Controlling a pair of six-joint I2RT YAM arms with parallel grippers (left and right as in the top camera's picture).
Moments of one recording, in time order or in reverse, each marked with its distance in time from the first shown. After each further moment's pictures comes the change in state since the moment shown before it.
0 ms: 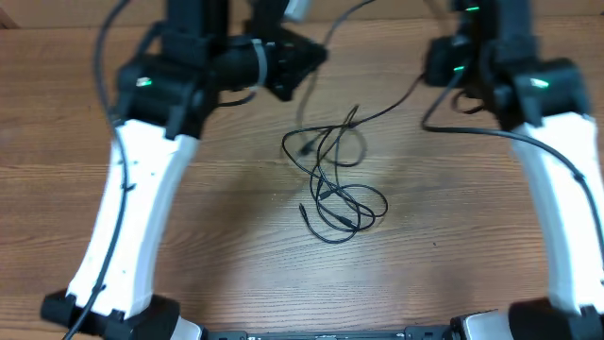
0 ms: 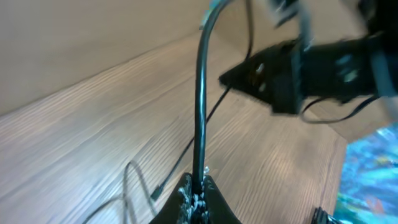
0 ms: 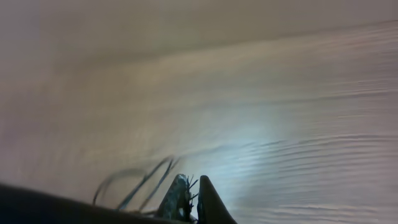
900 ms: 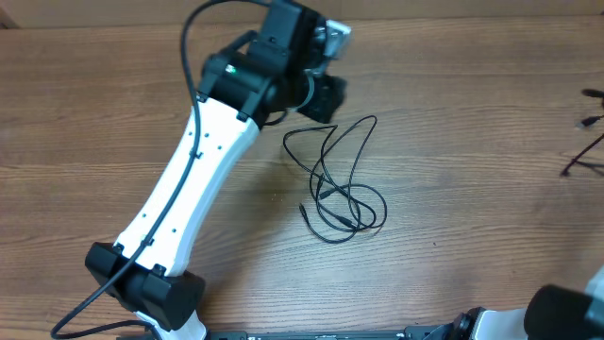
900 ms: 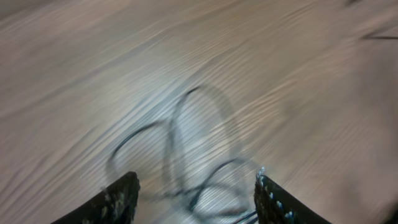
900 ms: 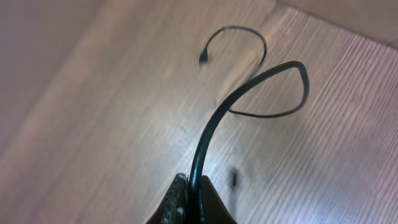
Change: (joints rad) left arm -0.145 0.152 -0.002 -0.200 -0.456 -0.030; right arm -0.658 -0.016 0.021 -0.243 0.155 0.248
